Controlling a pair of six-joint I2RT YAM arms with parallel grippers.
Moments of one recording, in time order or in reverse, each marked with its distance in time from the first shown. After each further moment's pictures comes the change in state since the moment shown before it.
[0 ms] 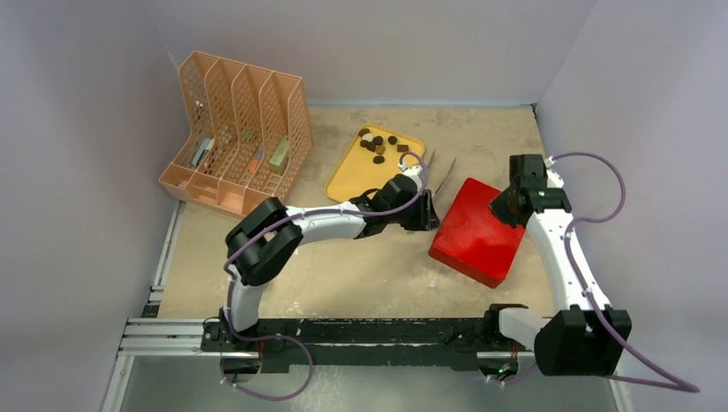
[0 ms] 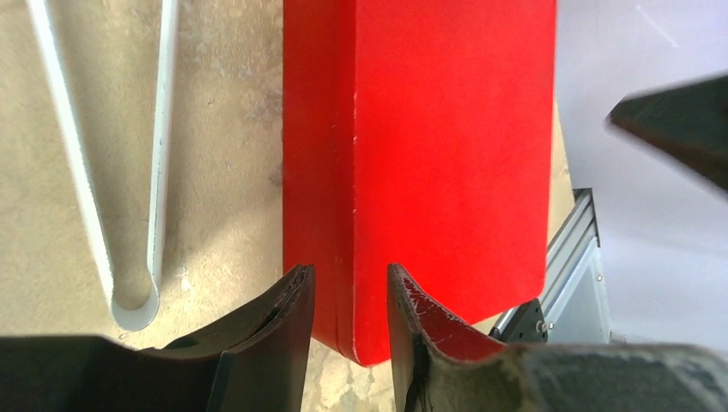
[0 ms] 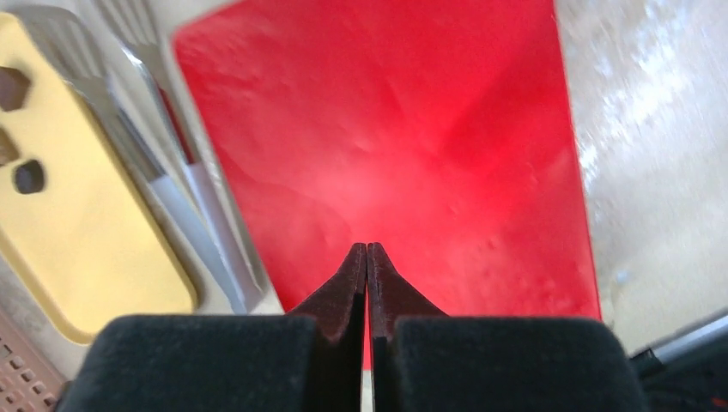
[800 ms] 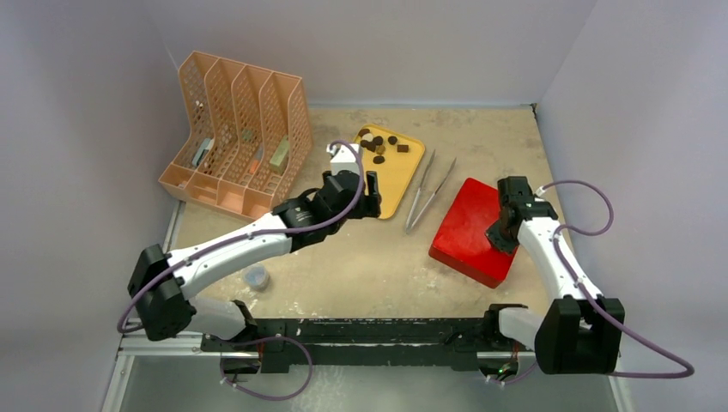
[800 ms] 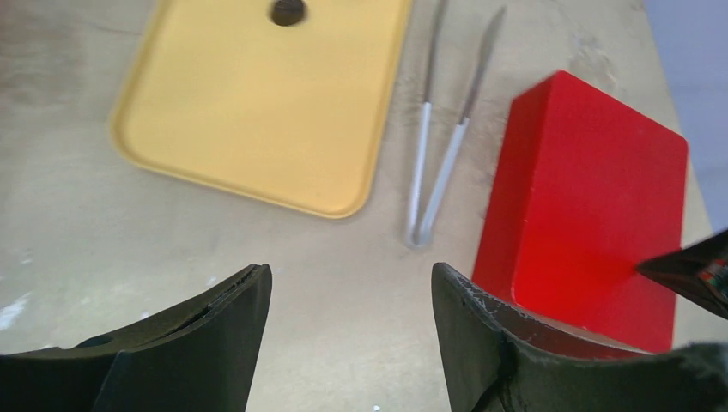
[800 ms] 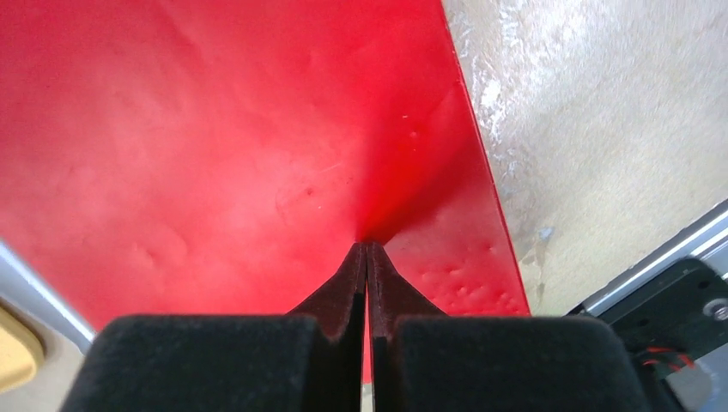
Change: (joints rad) left arm 0.017 -0.602 -0.194 -0.410 -0.555 0.167; right arm 0.005 -0.002 -0.217 -0.080 0.079 0.108
